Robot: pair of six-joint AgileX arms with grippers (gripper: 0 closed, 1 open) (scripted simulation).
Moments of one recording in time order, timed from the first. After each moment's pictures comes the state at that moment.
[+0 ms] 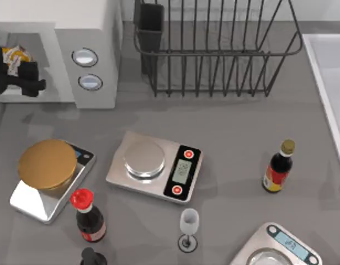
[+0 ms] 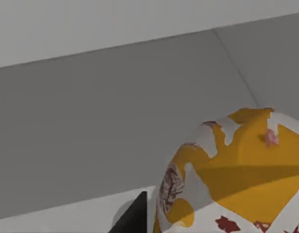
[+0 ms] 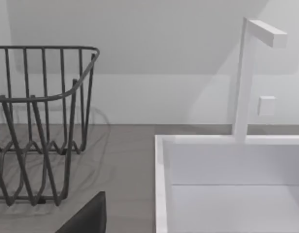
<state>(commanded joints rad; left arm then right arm) 0.09 1.93 0.90 0.57 0.28 0.21 0.00 0.00 0.00 0.00 0.00 0.00</state>
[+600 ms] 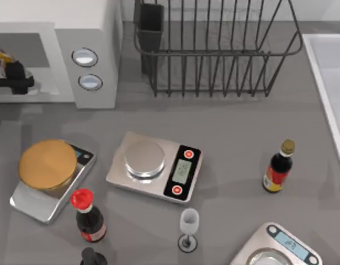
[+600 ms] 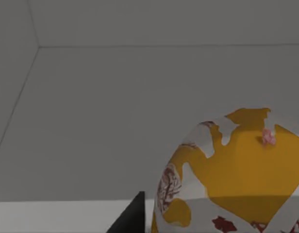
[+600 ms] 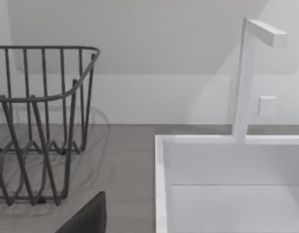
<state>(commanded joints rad) 0.15 2.14 0.94 0.84 0.18 0.08 0.00 0.00 0.00 0.00 0.00 0.00</state>
